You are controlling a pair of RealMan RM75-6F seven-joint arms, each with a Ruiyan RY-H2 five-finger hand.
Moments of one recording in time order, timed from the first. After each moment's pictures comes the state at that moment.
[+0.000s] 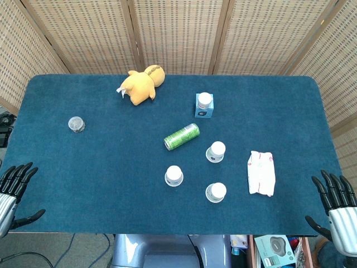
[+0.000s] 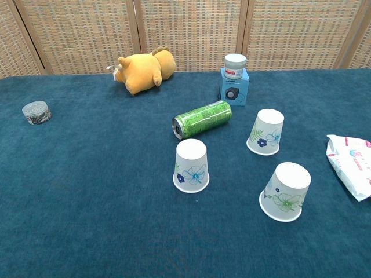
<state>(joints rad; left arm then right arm) -0.04 -1.04 0.07 -1.63 1.75 1.64 -0.11 -0.06 -1.05 0.00 -1.67 -1.78 1.75 -0.10</state>
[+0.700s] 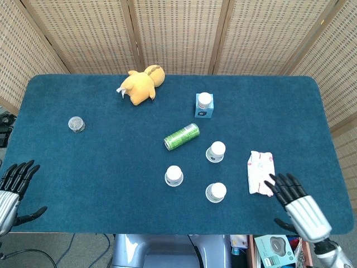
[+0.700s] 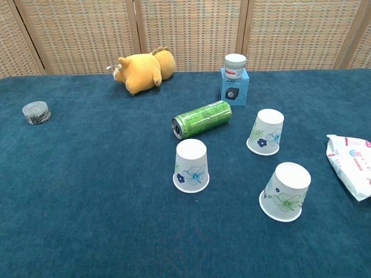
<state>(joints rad) -0.05 -1.06 0.05 -1.64 1.72 1.61 -0.08 0.12 -1.04 -0.04 -1.66 -1.91 1.47 -0.02</state>
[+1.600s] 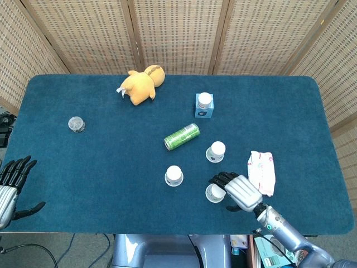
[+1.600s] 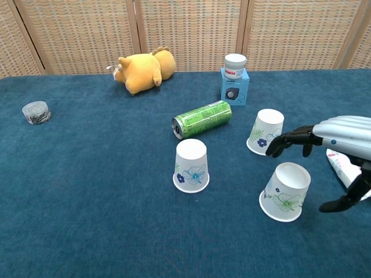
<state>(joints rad) -0.07 -1.05 0.03 -1.64 1.66 1.56 -0.10 0.47 -1.33 0.05 -1.59 -1.71 0.99 -0.03</state>
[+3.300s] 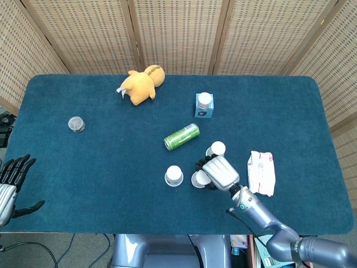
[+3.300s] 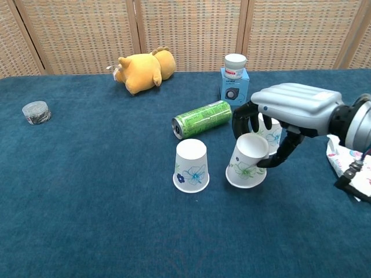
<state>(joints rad) -0.08 -1.04 0.02 -1.64 1.64 1.54 -0.13 0.63 -1.49 0.17 -1.57 -1.45 0.94 -0.34</state>
